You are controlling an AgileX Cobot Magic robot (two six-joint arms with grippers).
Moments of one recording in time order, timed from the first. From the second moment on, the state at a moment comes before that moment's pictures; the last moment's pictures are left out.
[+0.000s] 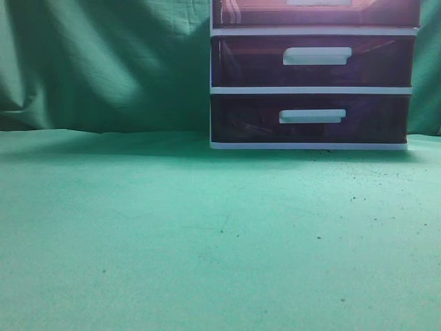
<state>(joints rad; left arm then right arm) -0.01 -0.01 0.02 0.06 0.35 -0.06 0.03 -0.02 0.03 -0.02 0.38 0.06</state>
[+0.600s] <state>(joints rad) -0.01 -0.01 0.02 0.06 0.35 -0.06 0.03 -0.02 0.03 -0.02 0.38 0.06</state>
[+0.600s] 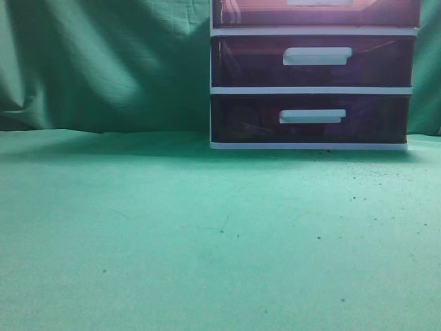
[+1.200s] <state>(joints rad) -0.01 -0.01 0.02 -0.08 0.01 -0.06 0.03 -0.02 0.03 -0.02 0.38 0.06</state>
